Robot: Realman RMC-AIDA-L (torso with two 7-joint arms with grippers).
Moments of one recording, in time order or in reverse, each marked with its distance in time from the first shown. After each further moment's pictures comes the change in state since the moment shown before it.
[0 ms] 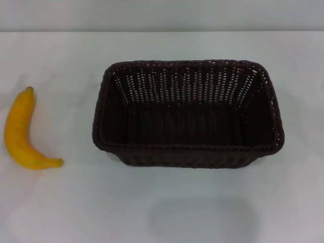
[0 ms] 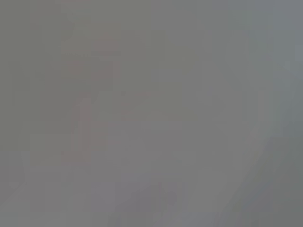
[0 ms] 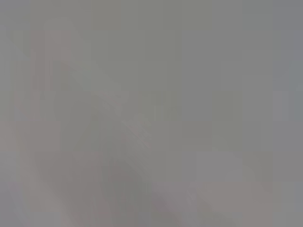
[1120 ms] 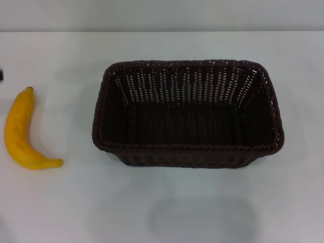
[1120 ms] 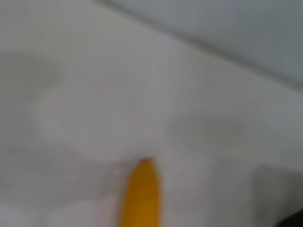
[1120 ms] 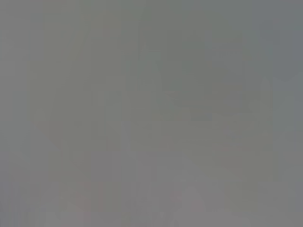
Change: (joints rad) left arm -0.540 0.262 -0.293 0.312 1.758 -0.670 -1.609; right arm -0.017 0.033 0.353 0.554 0.143 -0.193 -1.230
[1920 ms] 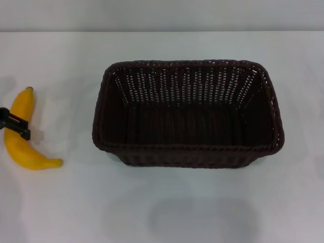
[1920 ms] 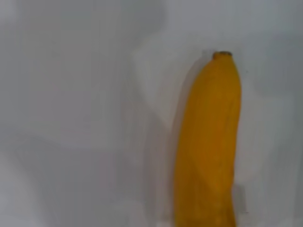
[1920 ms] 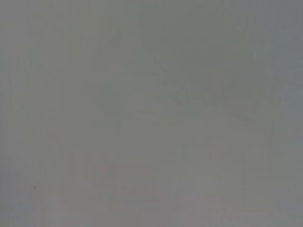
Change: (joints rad) left arm -0.050 -0.147 0.024 -0.179 0.298 0.140 -0.002; right arm 0.029 0.000 -0.014 0.043 -0.009 -0.052 -0.080
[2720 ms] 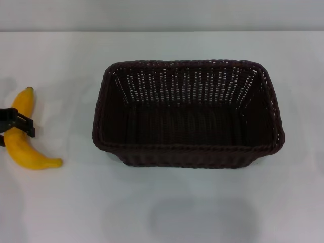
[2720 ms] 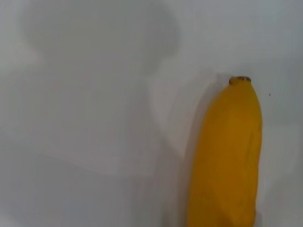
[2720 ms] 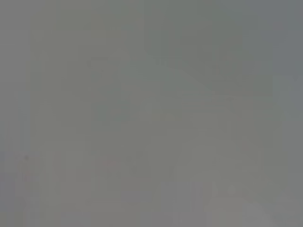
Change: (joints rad) left arm 0.011 -0.025 -0.001 -0.075 -0.004 0.178 0.004; right arm 0.007 0.000 -0.039 0.011 0.000 -0.090 -0.002
